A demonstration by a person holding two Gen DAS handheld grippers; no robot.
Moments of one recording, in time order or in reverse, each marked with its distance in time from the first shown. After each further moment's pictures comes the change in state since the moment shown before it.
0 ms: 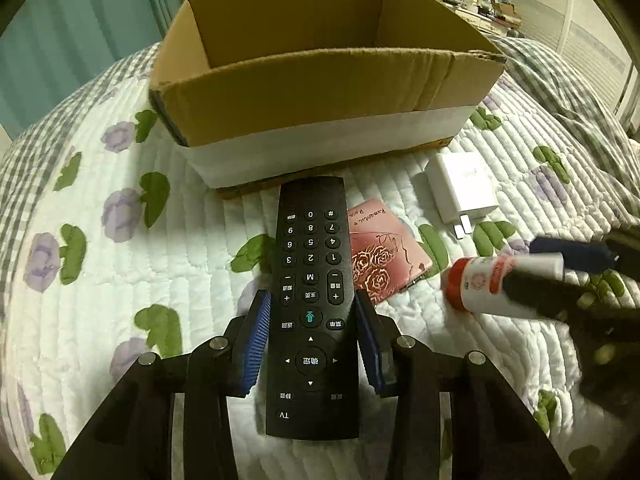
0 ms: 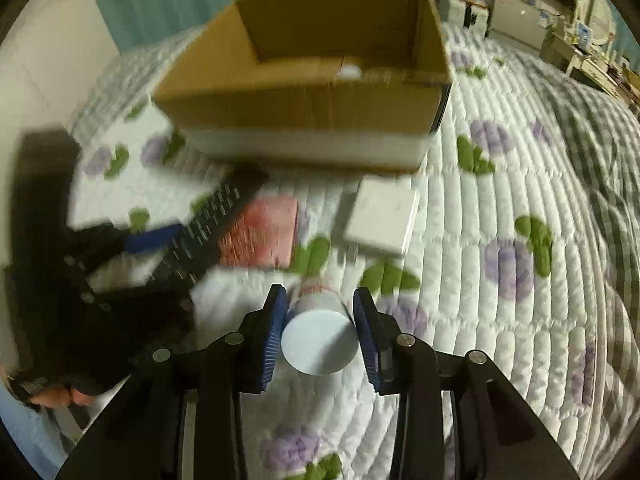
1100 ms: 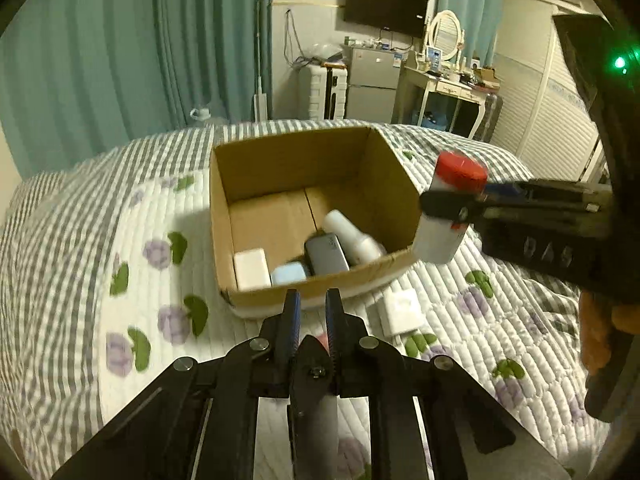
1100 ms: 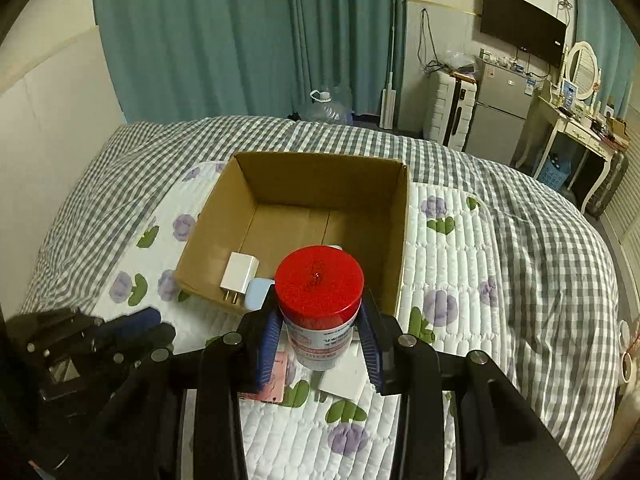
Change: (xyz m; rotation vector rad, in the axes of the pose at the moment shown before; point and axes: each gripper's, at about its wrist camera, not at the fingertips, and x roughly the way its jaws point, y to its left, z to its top) left arm -0.109 0.021 0.079 -0.026 -0.234 -0.088; right arm -0.091 -0.003 0.115 -0.032 -0.261 -0.040
